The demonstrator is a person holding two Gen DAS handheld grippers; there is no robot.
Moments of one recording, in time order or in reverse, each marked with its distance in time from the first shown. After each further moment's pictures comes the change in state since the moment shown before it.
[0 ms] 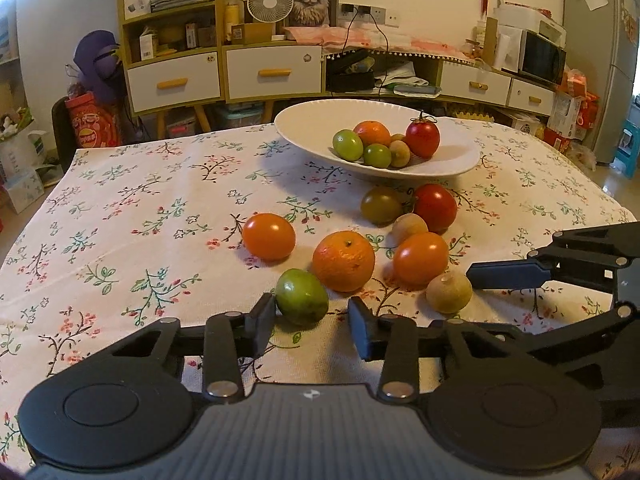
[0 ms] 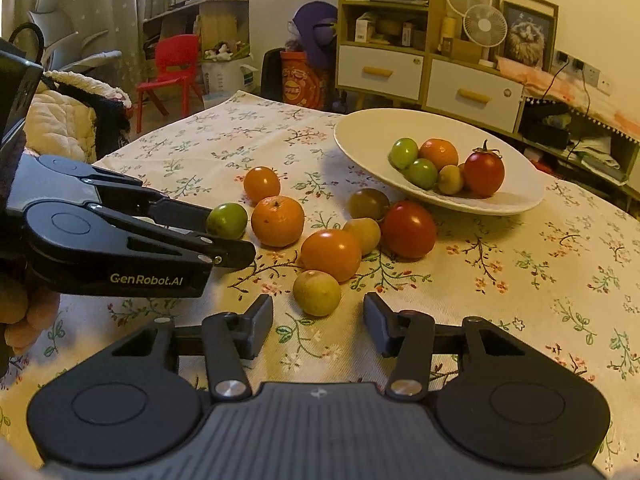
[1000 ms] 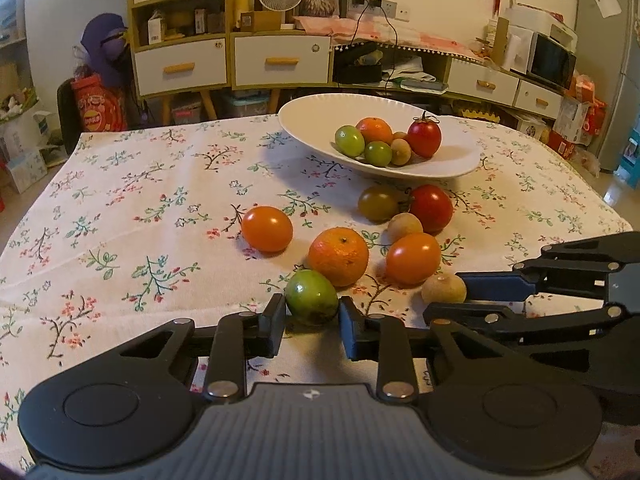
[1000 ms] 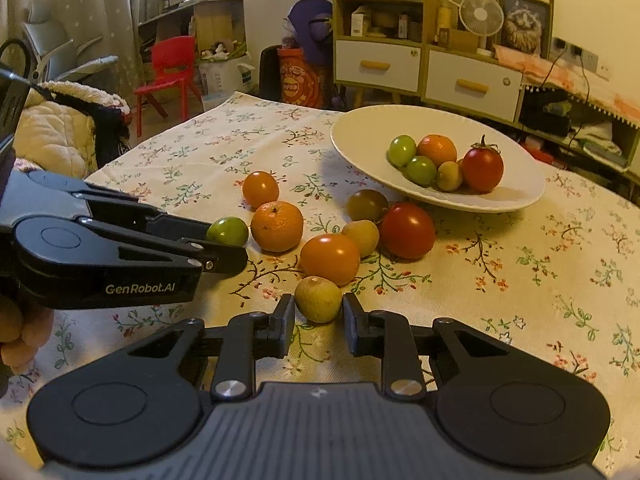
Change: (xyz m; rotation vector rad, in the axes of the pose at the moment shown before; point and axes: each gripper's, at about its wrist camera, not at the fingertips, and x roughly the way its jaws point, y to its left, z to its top) left arm -0.007 -0.002 0.004 -0.054 0.043 -0.004; right arm 0.000 -0.007 0.008 0.048 0.025 0.025
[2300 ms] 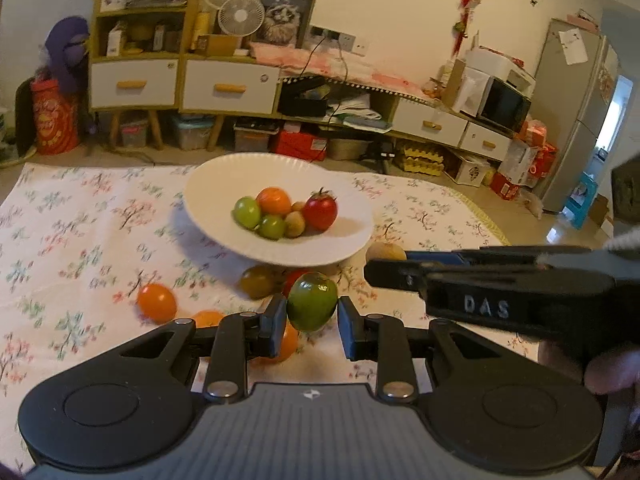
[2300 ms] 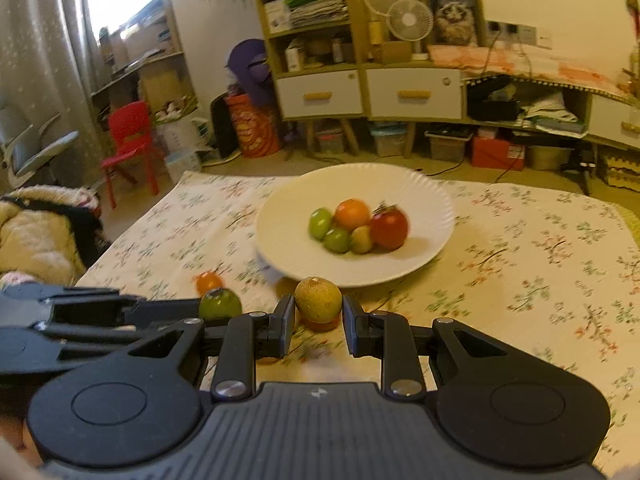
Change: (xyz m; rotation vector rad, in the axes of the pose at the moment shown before) left arm -0.023 -0.050 0.051 -0.056 -0.070 -0.182; right arm -0.037 -0.061 0.039 0.211 -0.076 -0.036
